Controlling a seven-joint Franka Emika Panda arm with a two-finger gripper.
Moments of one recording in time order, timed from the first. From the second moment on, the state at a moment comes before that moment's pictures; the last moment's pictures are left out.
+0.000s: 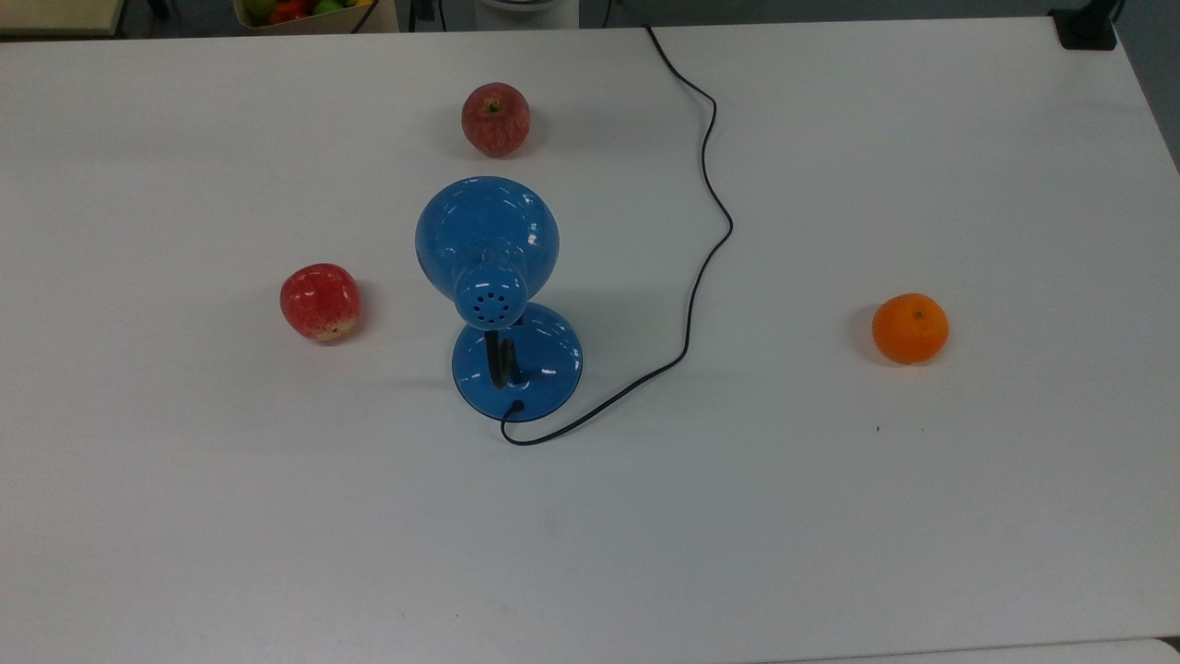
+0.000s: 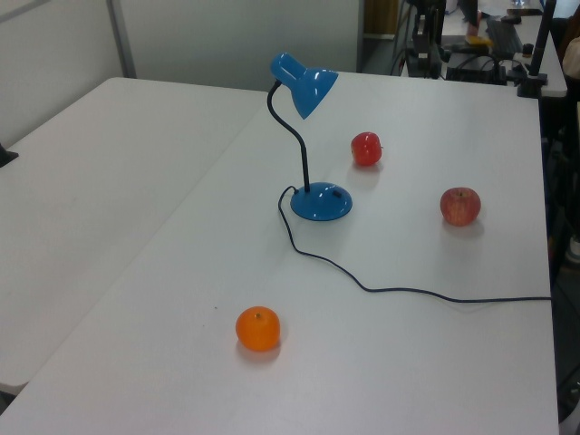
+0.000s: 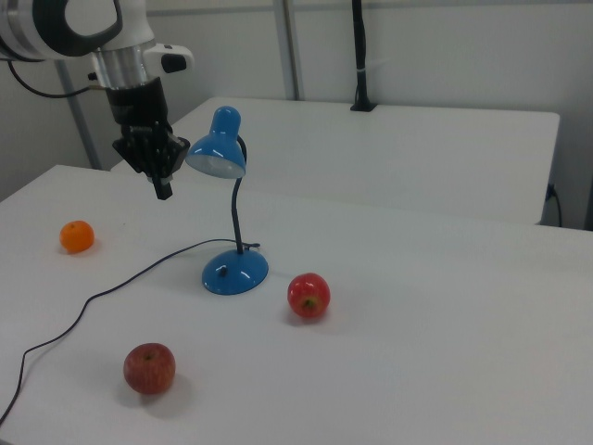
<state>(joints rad) 0.03 0.02 0.00 -1.56 -0.07 1.53 -0.05</state>
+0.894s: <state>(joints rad) 0.06 0.05 0.00 -1.88 -0.04 1.94 -0.04</state>
